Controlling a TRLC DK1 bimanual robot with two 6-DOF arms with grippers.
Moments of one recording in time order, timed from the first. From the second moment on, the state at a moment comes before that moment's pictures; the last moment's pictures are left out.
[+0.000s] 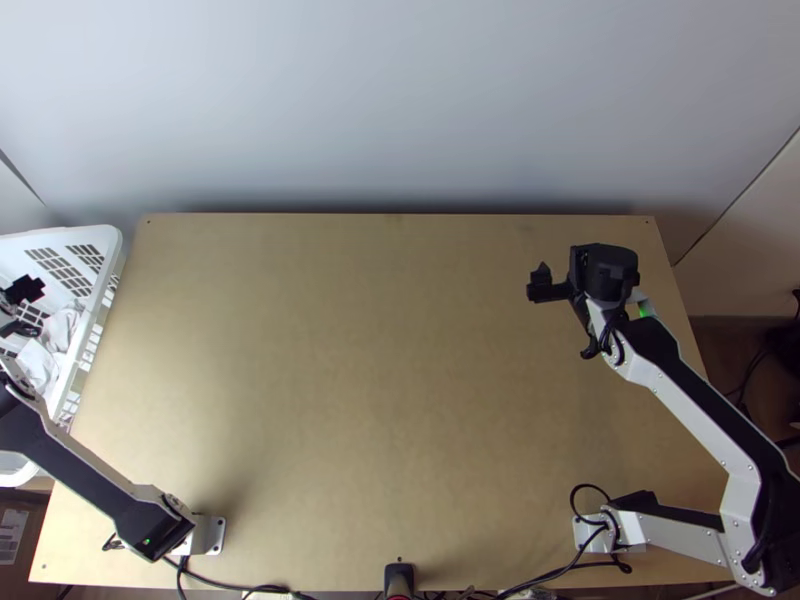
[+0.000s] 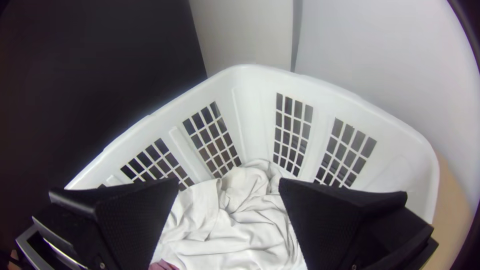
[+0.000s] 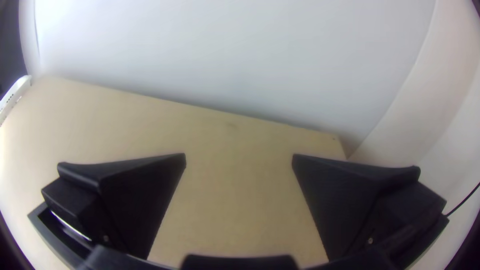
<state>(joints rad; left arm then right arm) 0.84 2.18 1.67 -0.07 -0.12 0.09 0.29 1.34 0.94 -0.09 0.29 -0.06</state>
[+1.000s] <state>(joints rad) 0.89 2.84 2.25 -0.10 -0.25 0.22 0.32 1.27 0.84 -0.15 0.32 -0.07</state>
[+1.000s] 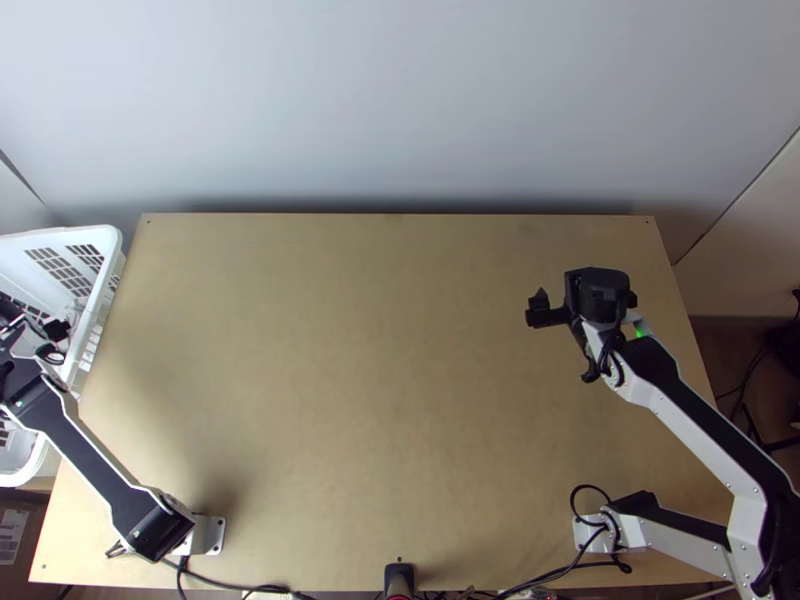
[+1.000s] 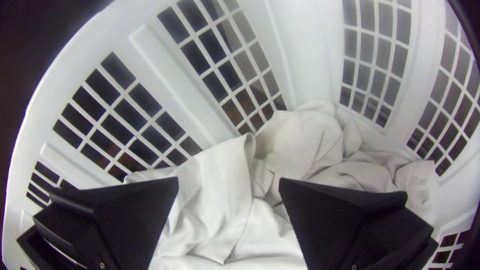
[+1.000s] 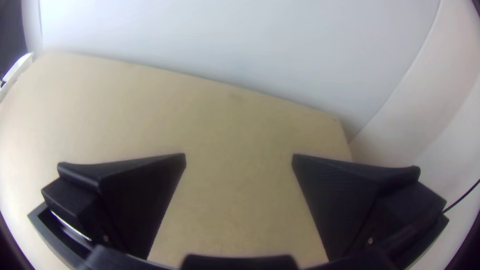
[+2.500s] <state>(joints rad) 0.93 2.97 2.33 0.08 -0.31 0.28 0.30 1.23 0.83 -0.22 0.37 -0.11</state>
